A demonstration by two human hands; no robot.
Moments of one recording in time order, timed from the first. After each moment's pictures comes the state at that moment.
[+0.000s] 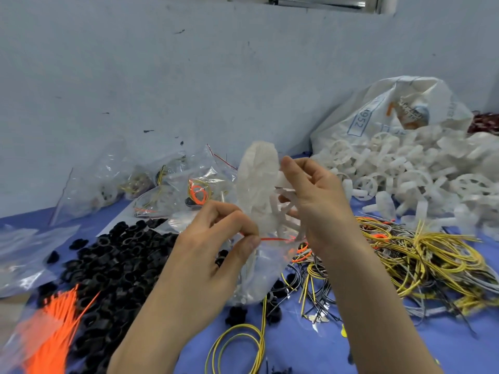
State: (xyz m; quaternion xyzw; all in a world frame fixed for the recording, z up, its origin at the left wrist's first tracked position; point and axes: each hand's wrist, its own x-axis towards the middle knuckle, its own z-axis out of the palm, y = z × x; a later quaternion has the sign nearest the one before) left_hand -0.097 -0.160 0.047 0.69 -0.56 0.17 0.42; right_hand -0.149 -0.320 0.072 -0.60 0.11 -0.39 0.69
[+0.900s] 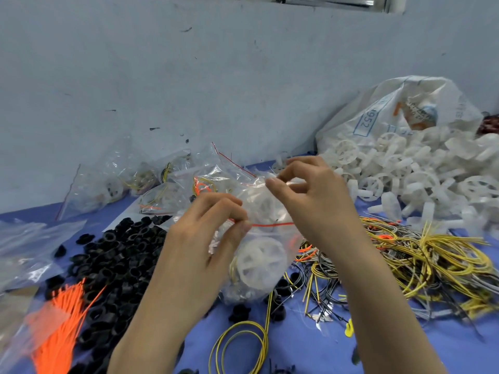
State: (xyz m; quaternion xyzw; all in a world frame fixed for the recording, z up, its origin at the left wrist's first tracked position) left_hand -0.093 -0.157 0.049 0.70 -0.51 0.22 0.44; right_hand -0.157 -0.315 0.075 -0.83 0.16 -0.41 0.35
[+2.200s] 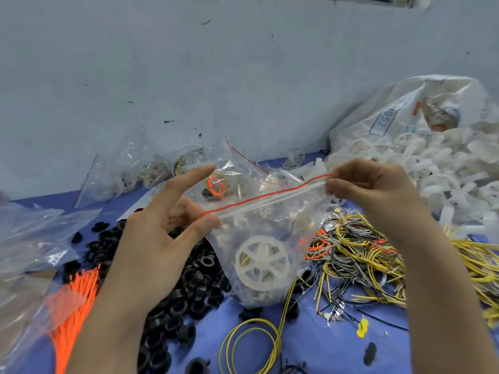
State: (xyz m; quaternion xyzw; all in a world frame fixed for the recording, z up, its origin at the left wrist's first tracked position) left_hand -0.053 -0.117 0.041 0.67 -0.45 0.11 0.58; right_hand -0.177 -0.375 0.064 -0.79 0.04 -0.39 0.48
